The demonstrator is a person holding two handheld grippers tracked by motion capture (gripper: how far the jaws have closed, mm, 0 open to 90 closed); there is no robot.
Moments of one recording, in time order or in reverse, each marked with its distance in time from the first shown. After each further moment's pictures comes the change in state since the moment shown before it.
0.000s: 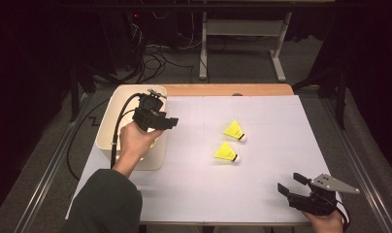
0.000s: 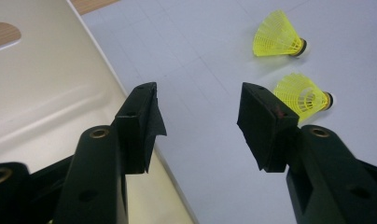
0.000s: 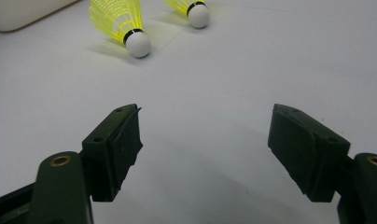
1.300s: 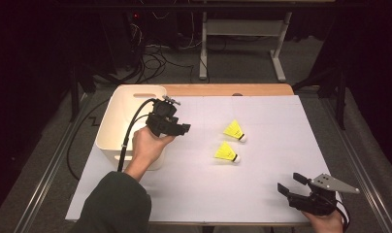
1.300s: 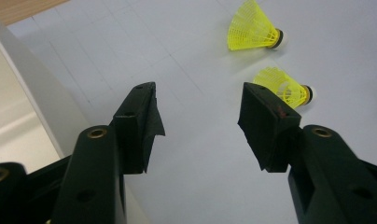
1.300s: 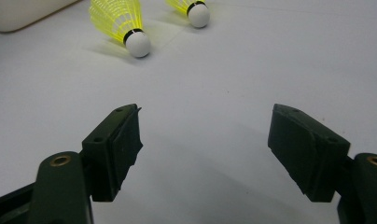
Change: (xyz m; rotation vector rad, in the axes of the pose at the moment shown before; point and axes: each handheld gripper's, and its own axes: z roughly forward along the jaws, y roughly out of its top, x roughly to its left) left arm -0.023 0.000 0.020 0.014 -0.054 0.037; right arm -0.001 0.000 0.001 0.000 0.005 0.004
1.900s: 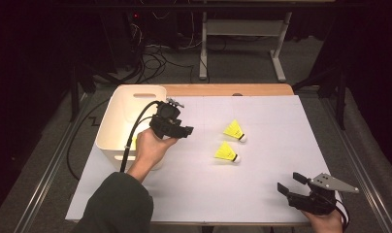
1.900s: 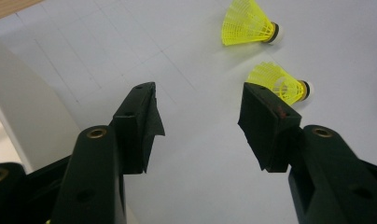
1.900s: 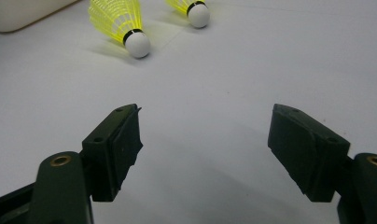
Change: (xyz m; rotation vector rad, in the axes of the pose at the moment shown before) left arm -0.006 -0.001 0.009 0.017 -0.004 0.021; right arm 0.000 0.001 0.001 0.003 -0.001 0.000
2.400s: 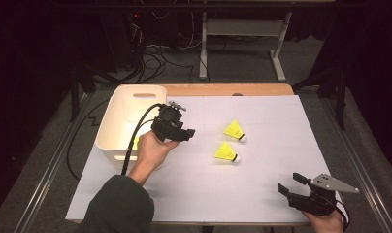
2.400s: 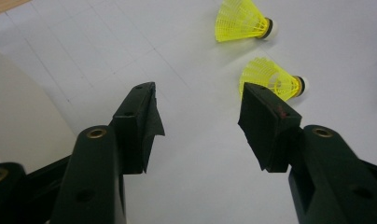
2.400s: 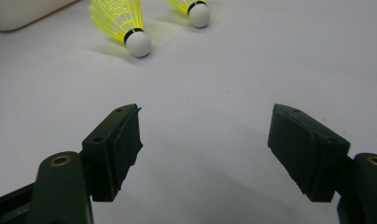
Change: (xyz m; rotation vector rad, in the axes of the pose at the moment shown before) left arm -0.008 -0.005 0.004 -0.012 -0.013 0.007; right arm 0.001 -0.001 -0.001 -0.002 0.000 -0.007
